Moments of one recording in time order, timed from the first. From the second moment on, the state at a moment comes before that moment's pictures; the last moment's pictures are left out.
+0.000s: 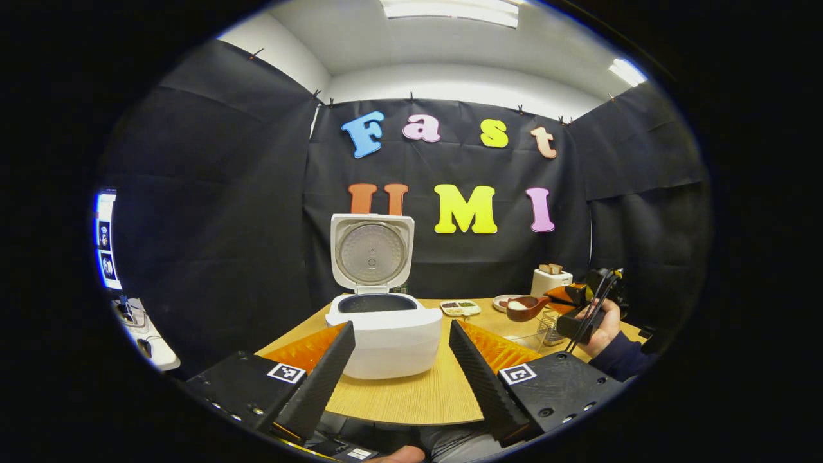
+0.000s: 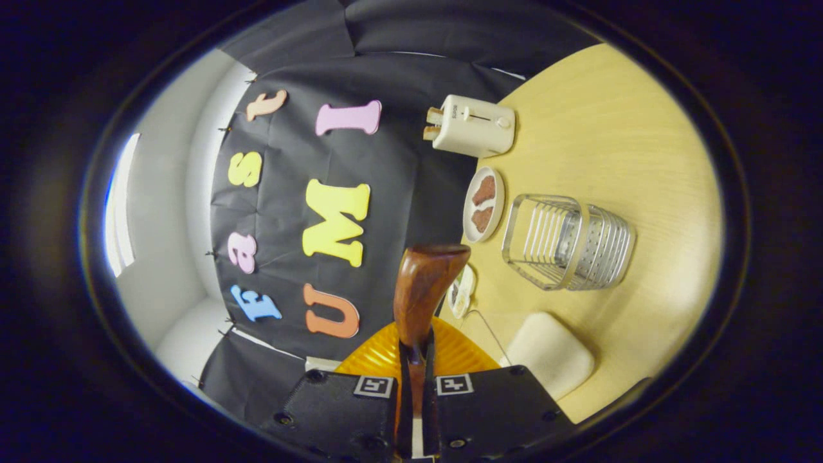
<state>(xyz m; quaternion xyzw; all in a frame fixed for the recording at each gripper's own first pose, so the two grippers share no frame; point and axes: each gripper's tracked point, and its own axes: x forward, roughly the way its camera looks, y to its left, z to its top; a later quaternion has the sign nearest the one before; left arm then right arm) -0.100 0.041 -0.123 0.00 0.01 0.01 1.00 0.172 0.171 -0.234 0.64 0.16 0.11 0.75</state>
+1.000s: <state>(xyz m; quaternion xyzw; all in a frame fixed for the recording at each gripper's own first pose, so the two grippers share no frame) -0.156 0.136 -0.123 -0.03 -0.01 0.08 1.00 0.219 0.423 -0.137 0.45 0.24 0.23 0.83</state>
